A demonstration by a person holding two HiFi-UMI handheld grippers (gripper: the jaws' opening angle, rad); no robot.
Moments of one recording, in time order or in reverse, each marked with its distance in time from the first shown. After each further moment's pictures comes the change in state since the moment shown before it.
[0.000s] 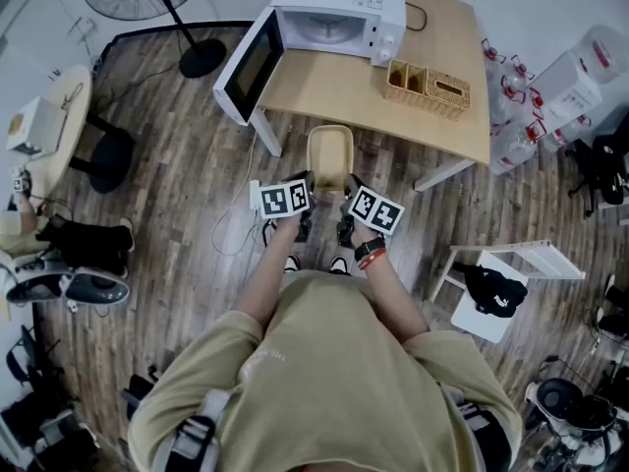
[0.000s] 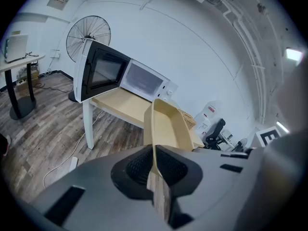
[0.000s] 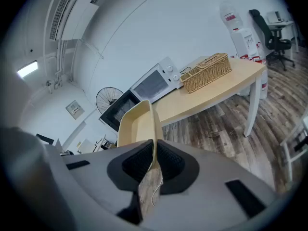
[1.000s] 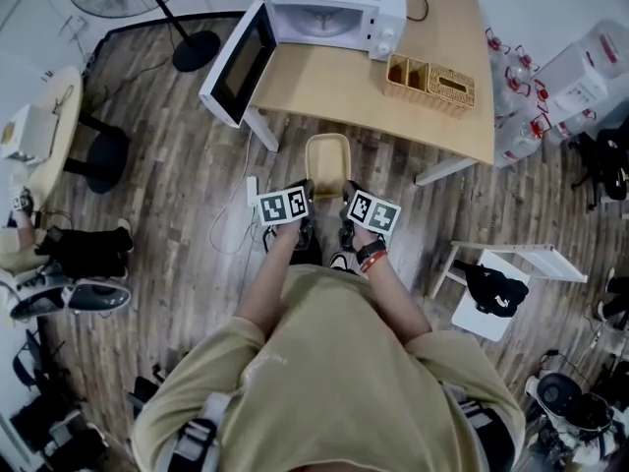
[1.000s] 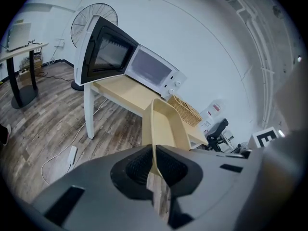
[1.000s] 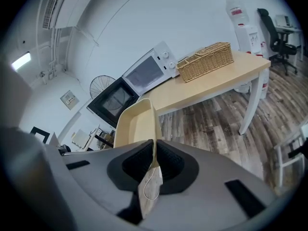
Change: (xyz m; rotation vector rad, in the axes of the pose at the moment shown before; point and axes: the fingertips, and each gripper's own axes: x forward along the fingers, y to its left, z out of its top) left arm 0.048 0.017 -0.018 -0.076 0.079 0.009; right arm 0.041 -0.040 -0.010 -0.040 0.117 -0.054
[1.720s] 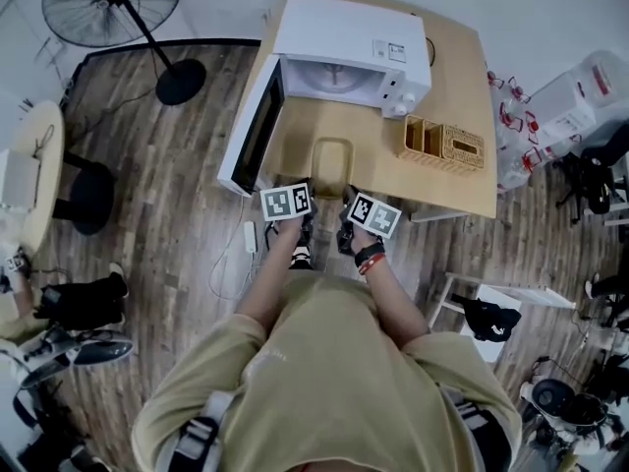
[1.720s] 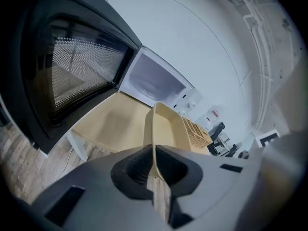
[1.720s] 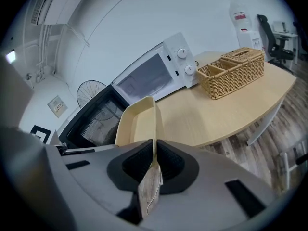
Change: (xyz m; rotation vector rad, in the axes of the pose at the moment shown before) left arm 0.080 0.064 0.206 0.039 0.017 -0.080; right arm 0.144 0.071 0.138 0.038 -0.056 -0.093
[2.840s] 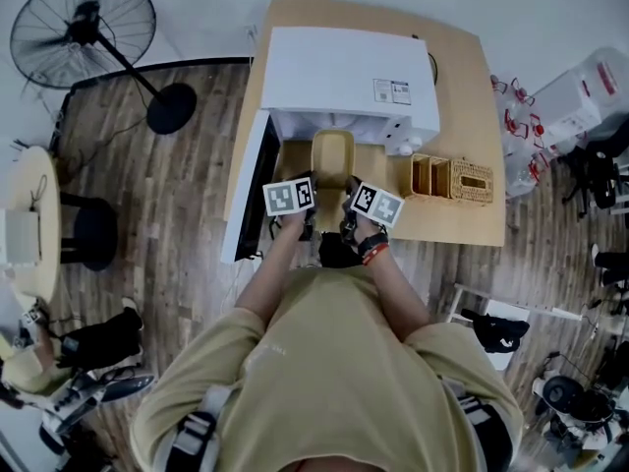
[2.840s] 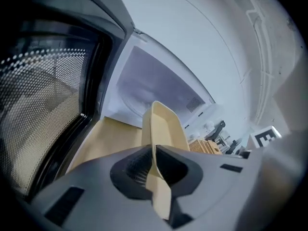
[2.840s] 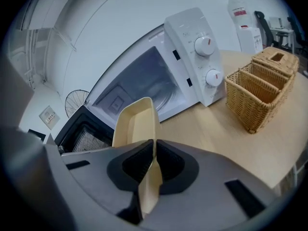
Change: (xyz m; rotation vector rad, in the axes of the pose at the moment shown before) left arm 0.108 0.017 0.153 0.073 0.037 -0.026; right arm 0.127 0.001 0.136 0.078 -0.027 -0.042
